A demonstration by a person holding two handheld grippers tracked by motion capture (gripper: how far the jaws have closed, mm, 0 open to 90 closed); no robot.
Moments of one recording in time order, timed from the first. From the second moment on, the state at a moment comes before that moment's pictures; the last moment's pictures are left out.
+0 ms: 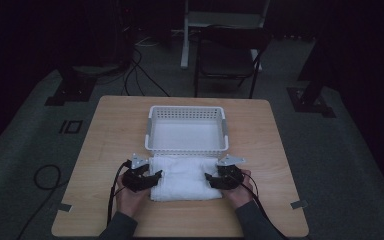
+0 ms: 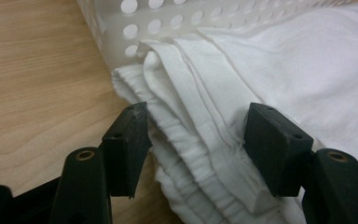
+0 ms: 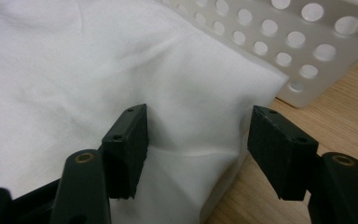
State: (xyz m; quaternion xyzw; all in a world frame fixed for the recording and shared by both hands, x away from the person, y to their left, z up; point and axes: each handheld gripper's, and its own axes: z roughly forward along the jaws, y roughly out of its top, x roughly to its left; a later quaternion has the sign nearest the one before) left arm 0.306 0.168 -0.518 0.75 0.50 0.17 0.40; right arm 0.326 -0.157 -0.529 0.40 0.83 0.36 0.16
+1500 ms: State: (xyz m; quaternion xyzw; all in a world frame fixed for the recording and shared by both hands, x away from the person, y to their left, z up) left arm 0.332 0.166 -0.553 0.73 0.55 0.09 0.41; right arm 0.340 -0.162 -0.537 0.45 0.80 0.37 0.11
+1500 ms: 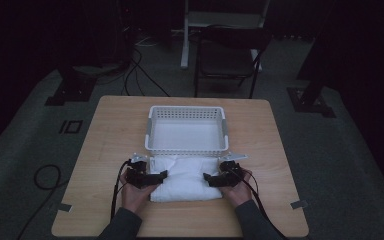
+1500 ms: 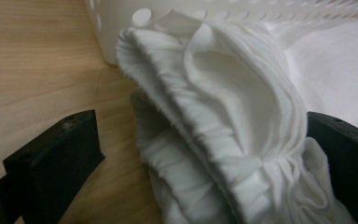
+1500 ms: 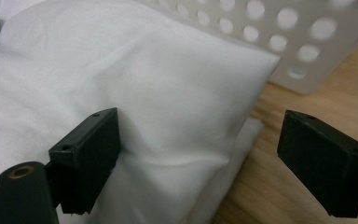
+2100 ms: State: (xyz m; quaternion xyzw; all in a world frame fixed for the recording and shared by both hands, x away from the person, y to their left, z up) left arm 0.332 0.165 -0.551 0.73 0.52 0.02 0.43; right arm 0.361 -0.177 -0.555 0.46 0.76 0.44 -0.08
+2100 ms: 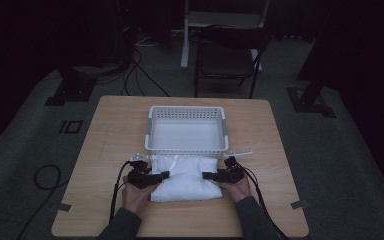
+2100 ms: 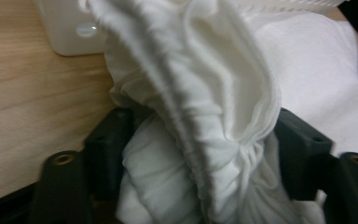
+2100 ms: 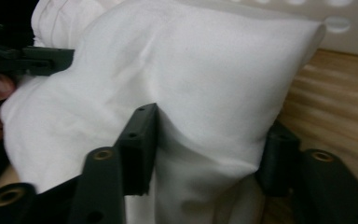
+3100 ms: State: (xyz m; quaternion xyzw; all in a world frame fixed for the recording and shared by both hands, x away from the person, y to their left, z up) left arm 0.292 0.155 -0.515 0.76 0.45 0.10 0.47; right arm 0.317 -0.170 -0.515 0.36 0.81 0.46 0.07
